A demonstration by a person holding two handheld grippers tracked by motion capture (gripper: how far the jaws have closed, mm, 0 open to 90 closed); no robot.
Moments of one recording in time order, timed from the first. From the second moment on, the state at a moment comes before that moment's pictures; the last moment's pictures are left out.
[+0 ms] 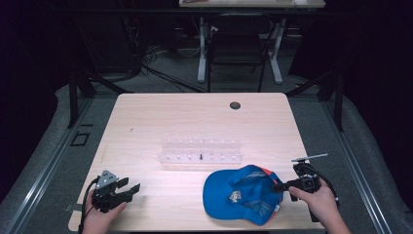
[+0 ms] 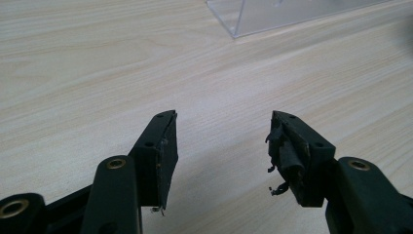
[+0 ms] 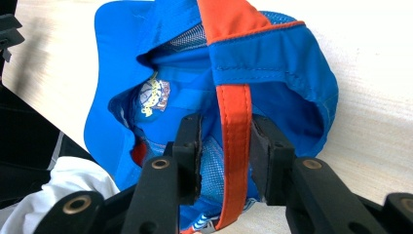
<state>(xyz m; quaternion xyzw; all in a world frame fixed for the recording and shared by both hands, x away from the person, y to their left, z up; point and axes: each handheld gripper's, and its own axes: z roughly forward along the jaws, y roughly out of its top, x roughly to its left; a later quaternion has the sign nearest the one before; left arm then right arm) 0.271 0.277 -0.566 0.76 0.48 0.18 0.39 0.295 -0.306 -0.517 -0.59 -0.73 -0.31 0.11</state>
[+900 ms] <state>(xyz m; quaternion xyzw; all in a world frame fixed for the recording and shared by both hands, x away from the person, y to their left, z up) 0.271 0.277 -0.567 0.77 0.48 0.18 0.39 0.286 -0.308 -0.518 -0.59 -0.73 -0.31 0.14</state>
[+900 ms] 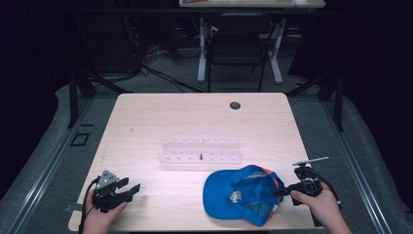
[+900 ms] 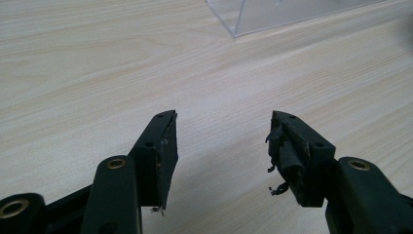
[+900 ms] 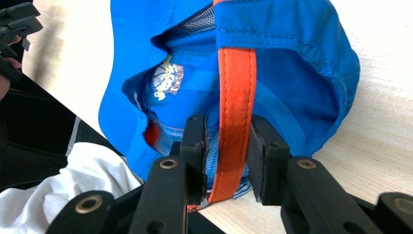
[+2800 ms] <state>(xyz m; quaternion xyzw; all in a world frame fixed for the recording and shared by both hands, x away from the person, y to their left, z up) 0.271 0.274 -0.568 0.77 0.48 0.18 0.39 0.299 -0.277 -0.425 -0.58 -0.75 -0.30 0.13</state>
